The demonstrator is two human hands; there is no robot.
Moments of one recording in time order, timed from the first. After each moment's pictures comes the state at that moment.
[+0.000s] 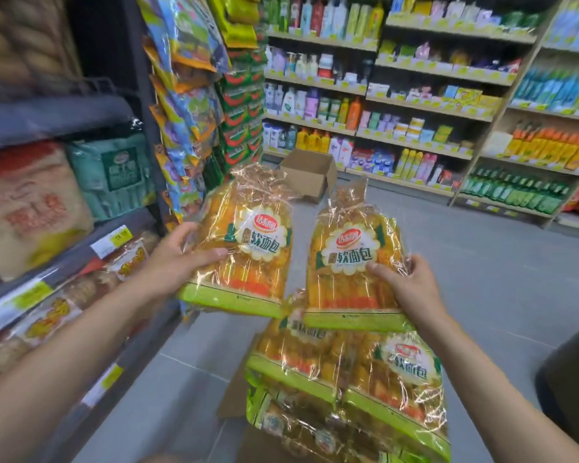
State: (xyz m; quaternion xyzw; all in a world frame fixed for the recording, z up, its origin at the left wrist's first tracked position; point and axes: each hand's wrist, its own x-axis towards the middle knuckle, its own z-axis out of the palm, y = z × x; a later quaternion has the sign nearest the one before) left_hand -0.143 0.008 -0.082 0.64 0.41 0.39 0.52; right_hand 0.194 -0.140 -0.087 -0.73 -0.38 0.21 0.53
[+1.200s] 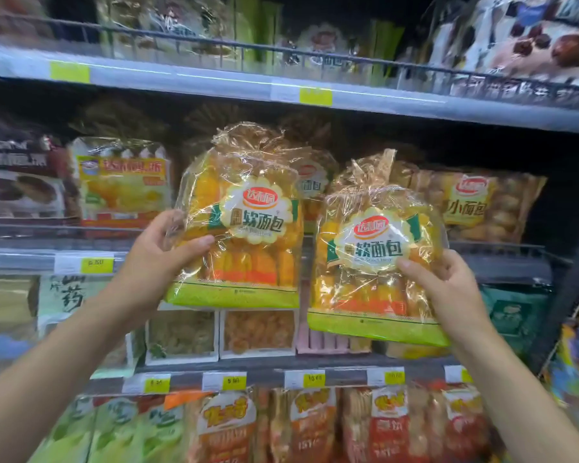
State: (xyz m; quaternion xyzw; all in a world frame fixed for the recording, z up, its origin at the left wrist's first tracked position) left_hand -0.534 -0.266 0.078 0.41 0.56 0.71 0.08; right_hand -0.248 -0.008 0.068 -0.26 -0.70 0.46 0.48
